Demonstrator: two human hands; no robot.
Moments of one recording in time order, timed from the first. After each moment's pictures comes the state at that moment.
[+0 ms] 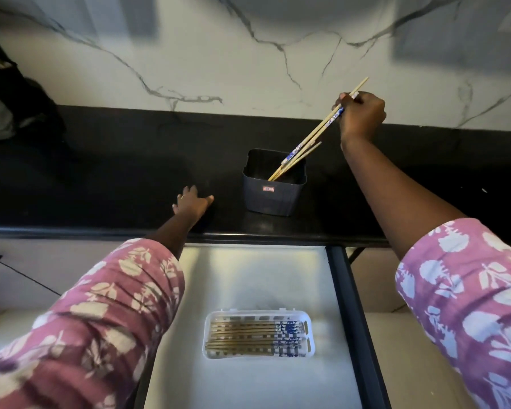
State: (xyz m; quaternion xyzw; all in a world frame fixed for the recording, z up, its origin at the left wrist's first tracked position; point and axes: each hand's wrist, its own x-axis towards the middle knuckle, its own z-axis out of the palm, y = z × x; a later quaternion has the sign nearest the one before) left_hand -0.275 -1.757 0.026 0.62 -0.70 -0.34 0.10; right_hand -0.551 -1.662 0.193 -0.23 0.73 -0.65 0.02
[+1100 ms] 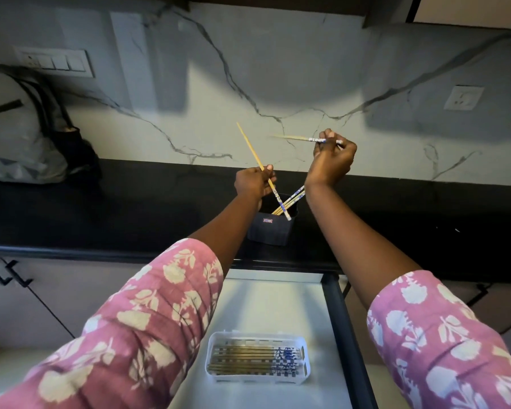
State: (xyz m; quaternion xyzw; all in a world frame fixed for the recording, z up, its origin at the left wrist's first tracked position) left_hand -0.354 -1.651 0.193 0.38 -0.44 -0.68 0.45; right_hand -0.441 -1.591 0.246 -0.16 0.44 -0.88 0.07
